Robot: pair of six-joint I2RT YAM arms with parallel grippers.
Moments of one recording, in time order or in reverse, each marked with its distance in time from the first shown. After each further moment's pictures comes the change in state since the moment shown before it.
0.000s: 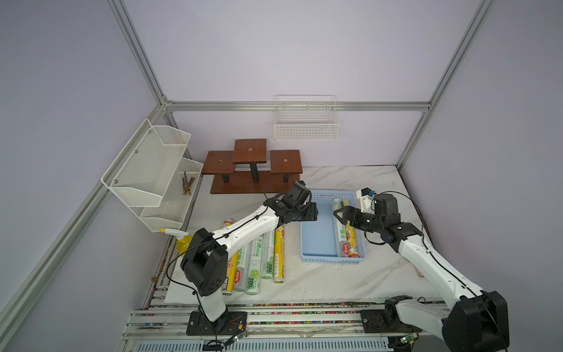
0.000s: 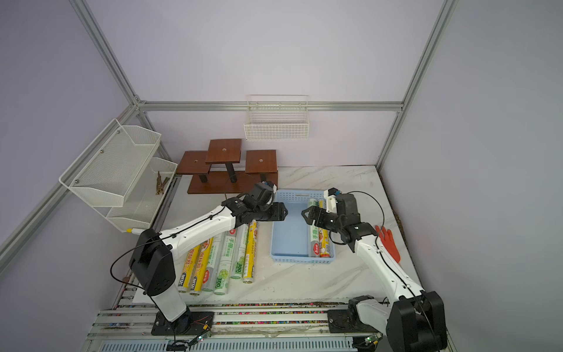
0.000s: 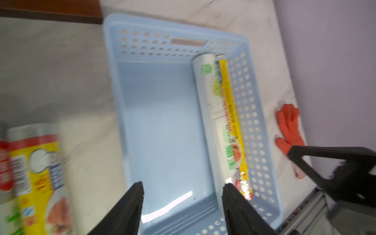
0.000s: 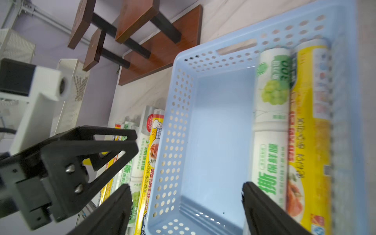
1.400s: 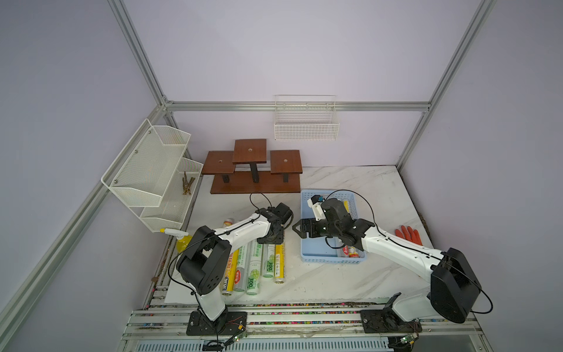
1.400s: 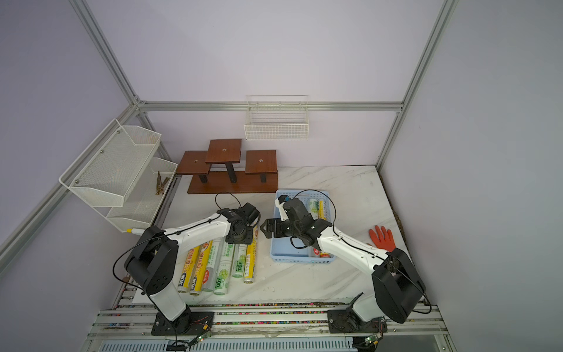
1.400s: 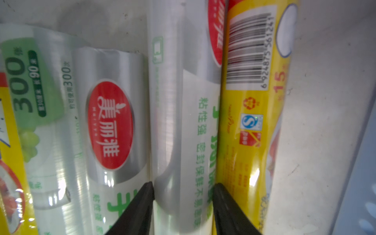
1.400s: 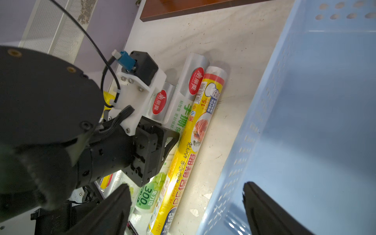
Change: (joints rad) left arm 0.088 0.024 -0.229 -0.264 -0.247 0.023; right arm 0.422 0.273 0.139 0.105 0.166 0.034
